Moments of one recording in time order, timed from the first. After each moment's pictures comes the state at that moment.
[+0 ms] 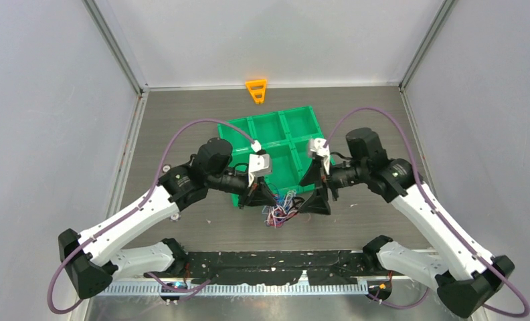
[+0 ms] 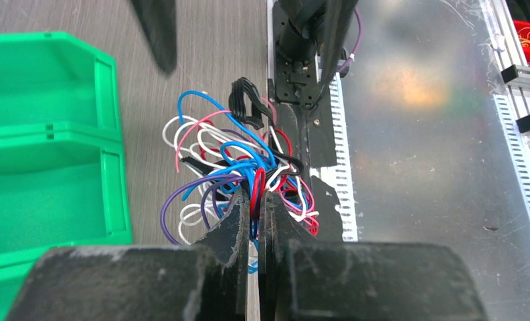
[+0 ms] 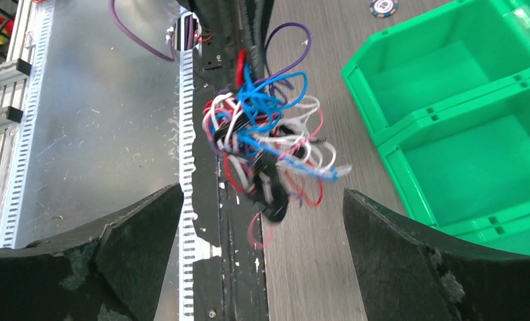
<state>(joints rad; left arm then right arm) -0.84 1.07 1.01 -0.41 0.76 0.12 0.54 0.98 1.05 -0.77 -0.93 -0.31</state>
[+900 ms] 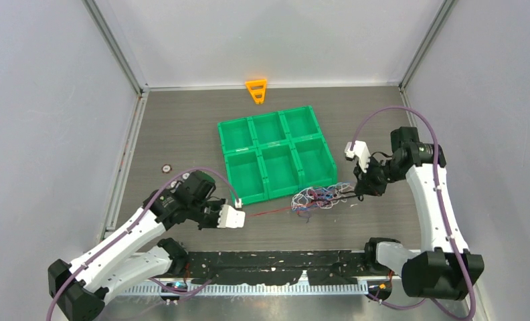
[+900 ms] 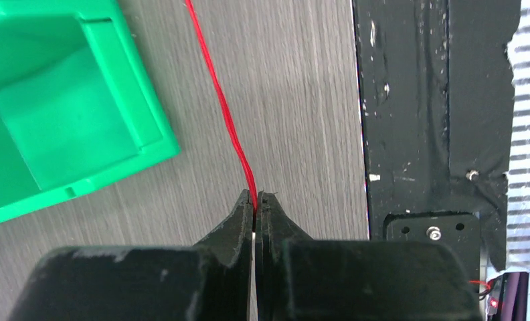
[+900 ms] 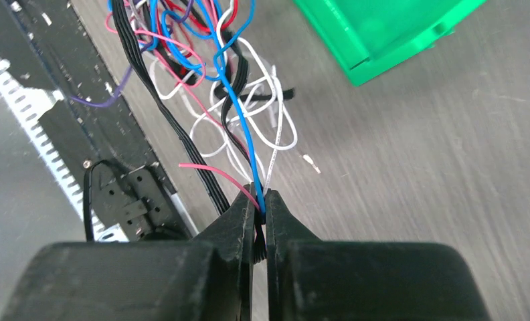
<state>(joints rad) -0.70 0.84 0.72 -0.93 0.45 0.92 -0.07 1.08 1.10 -1.33 -0.63 -1.08</state>
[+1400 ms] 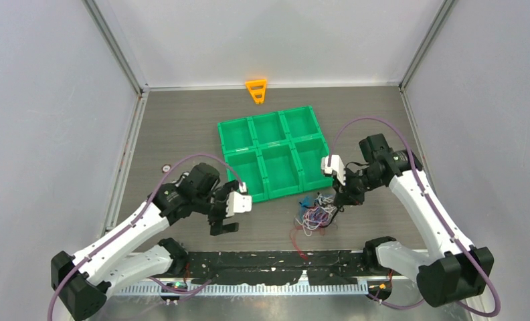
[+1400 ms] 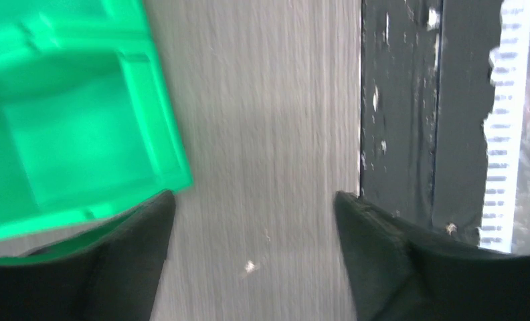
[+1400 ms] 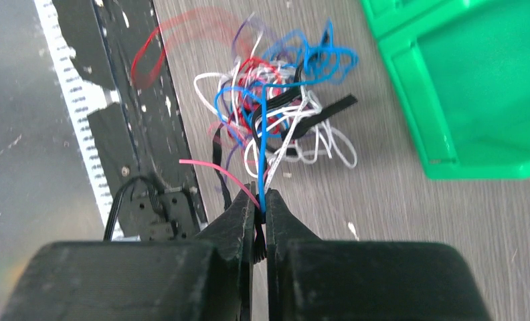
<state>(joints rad) -0.72 0.89 0.74 -0.82 0.50 0.75 0.21 1.09 1.00 -1.26 -0.68 -1.01</state>
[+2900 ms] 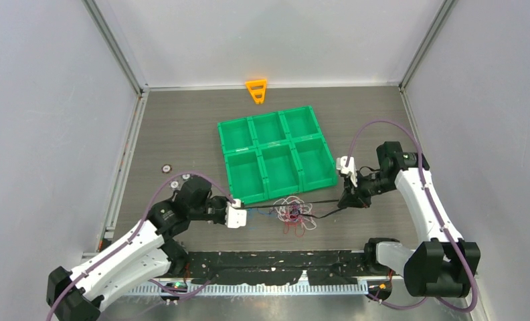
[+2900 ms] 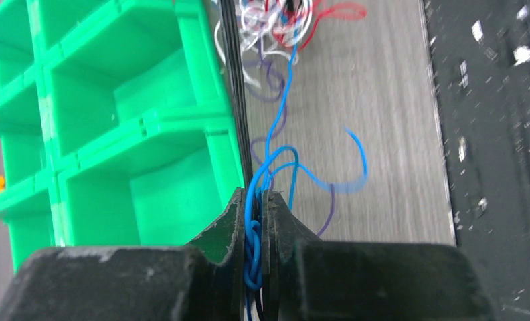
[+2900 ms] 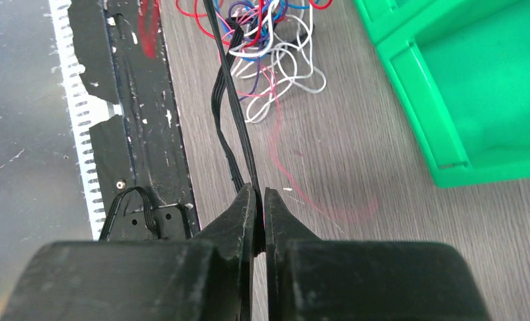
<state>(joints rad) -0.75 0.73 0.53 -0.44 0.50 0.84 -0.03 1.12 0.91 -1.32 -0.85 -1.29</state>
